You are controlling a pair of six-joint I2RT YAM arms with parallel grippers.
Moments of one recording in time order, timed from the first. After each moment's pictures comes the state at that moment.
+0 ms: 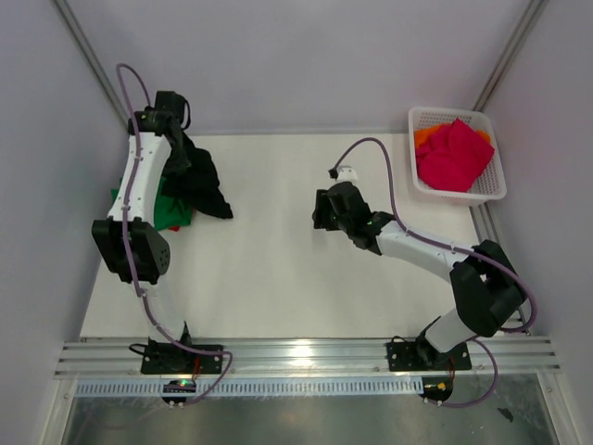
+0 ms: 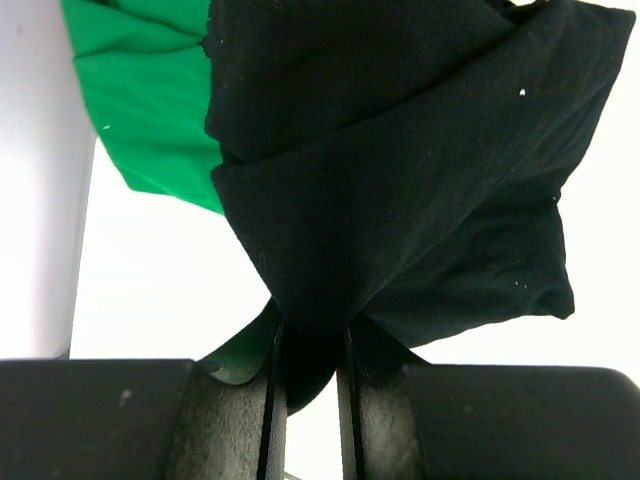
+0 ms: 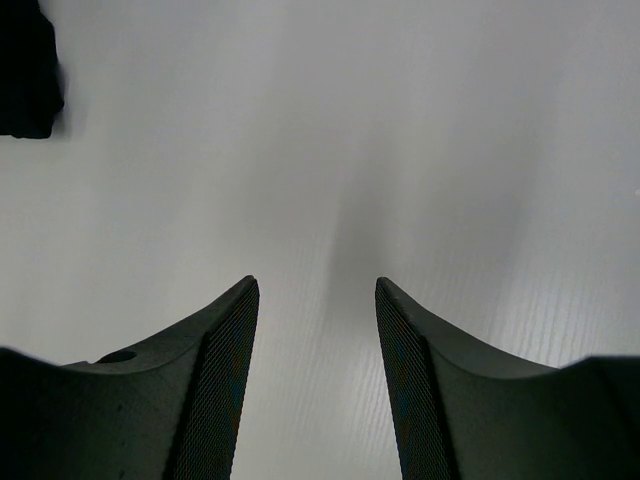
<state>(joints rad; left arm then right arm) -0.07 1.92 2.05 -1.24 -0.37 -0.28 0.67 1.53 0.97 -0.05 0.23 0.48</state>
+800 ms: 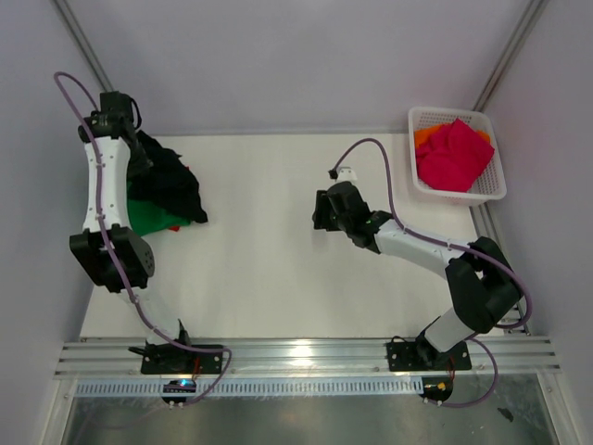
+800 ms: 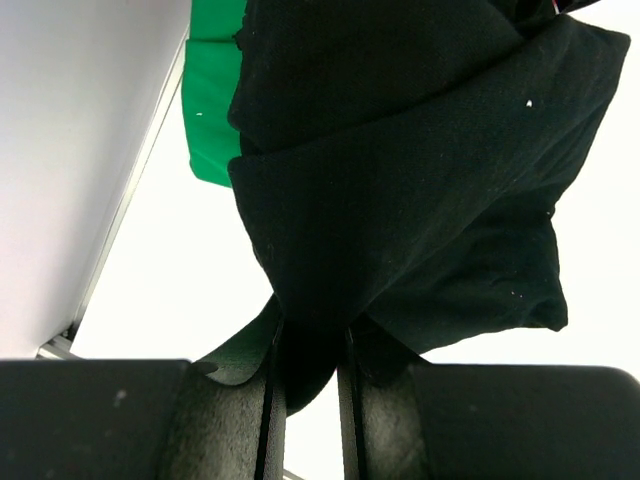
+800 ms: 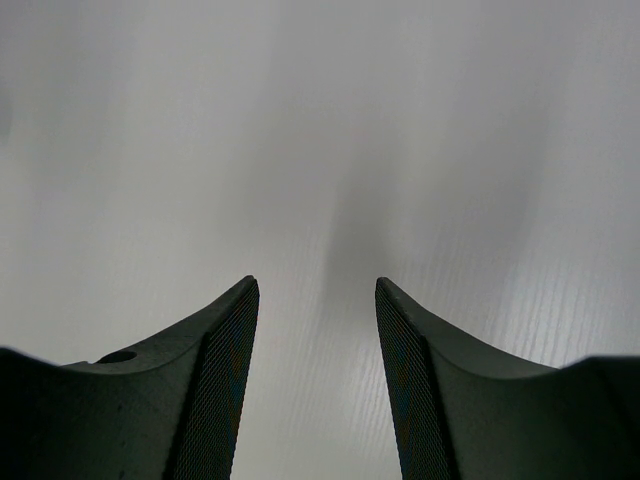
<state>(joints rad) 0.18 1.86 2.05 -1.25 -0.26 -0.25 0.66 1.56 0.97 -0.05 0.21 0.49</state>
